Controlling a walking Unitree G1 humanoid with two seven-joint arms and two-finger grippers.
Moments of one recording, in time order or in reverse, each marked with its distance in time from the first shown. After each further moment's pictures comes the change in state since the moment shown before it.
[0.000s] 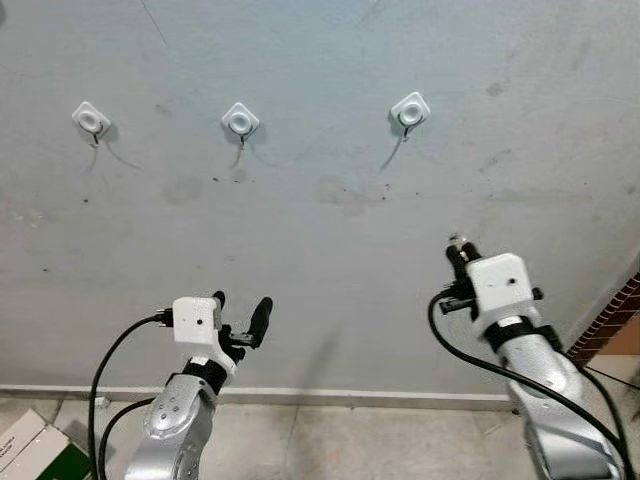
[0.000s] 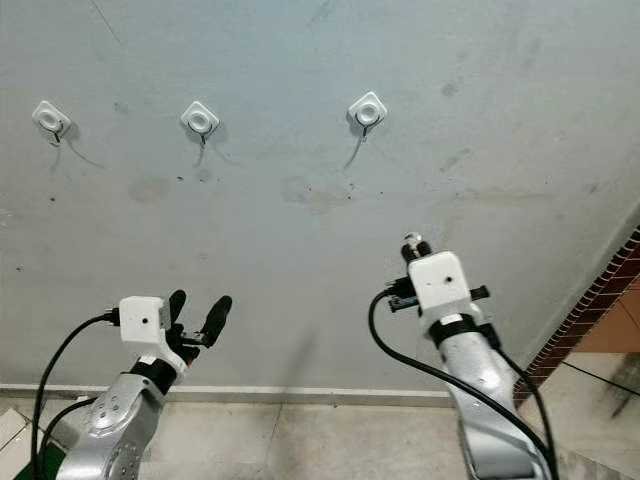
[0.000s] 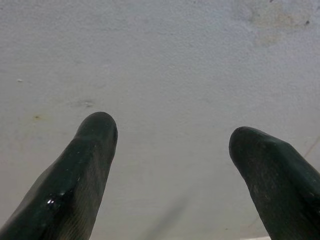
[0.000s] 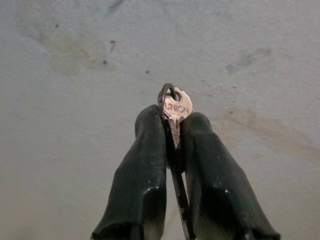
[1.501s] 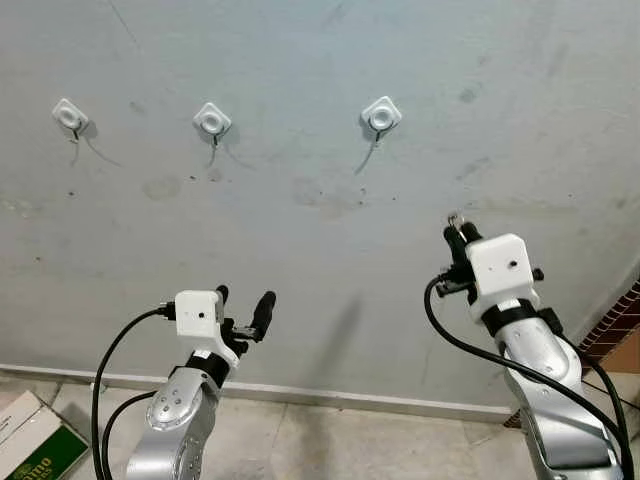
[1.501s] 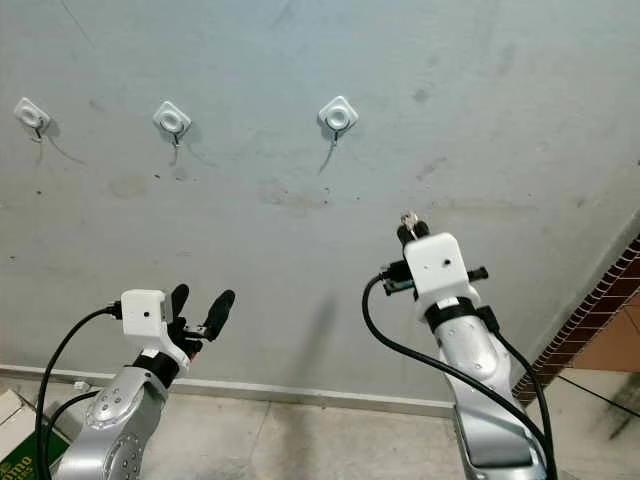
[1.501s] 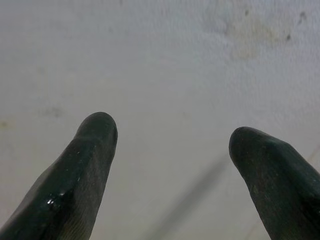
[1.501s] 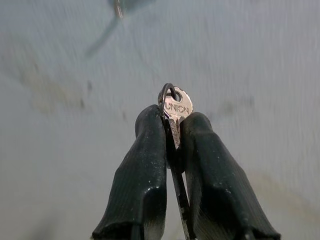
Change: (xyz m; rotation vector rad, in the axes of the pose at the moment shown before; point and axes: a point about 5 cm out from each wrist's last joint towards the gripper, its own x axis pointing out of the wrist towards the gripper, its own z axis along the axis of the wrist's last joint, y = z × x) left arm 0.012 -0.004 0.012 -0.009 -0.040 -0.012; right arm 0.019 0.007 0.037 -0.014 -0.122 0.013
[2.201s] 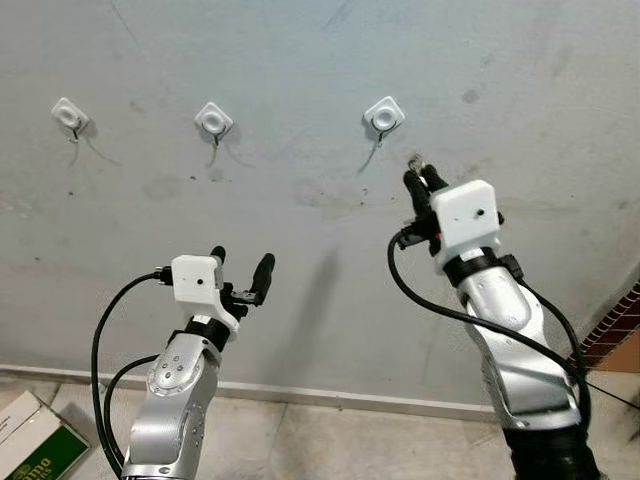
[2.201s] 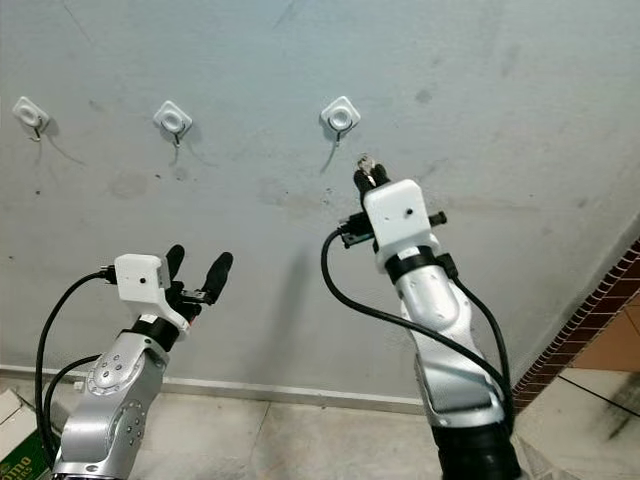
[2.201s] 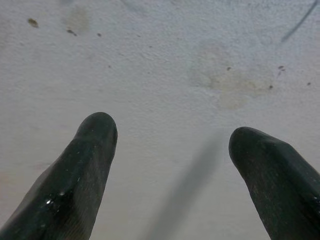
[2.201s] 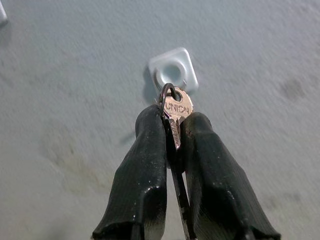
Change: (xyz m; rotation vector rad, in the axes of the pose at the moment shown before) left arm 0.019 -0.008 0.027 0.032 -0.111 -0.023; right arm 0.042 0.025 0.042 0.054 -0.173 0.078
